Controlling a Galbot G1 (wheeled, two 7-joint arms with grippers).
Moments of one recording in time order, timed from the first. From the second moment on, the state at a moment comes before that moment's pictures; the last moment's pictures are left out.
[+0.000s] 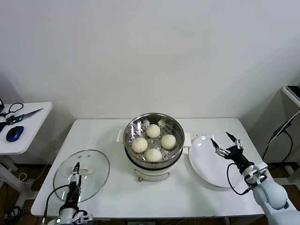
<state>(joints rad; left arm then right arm) 1.55 -1.48 -0.72 -1.78 1.58 0.04 -0.08 -1.23 0.92 0.50 1.57 0.50 0.14 -0.27</state>
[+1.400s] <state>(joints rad) 1.32 -1.43 -0.72 -1.48 1.52 0.01 -0.19 -1.24 1.02 0.51 1.49 0.35 0.19 -0.30</state>
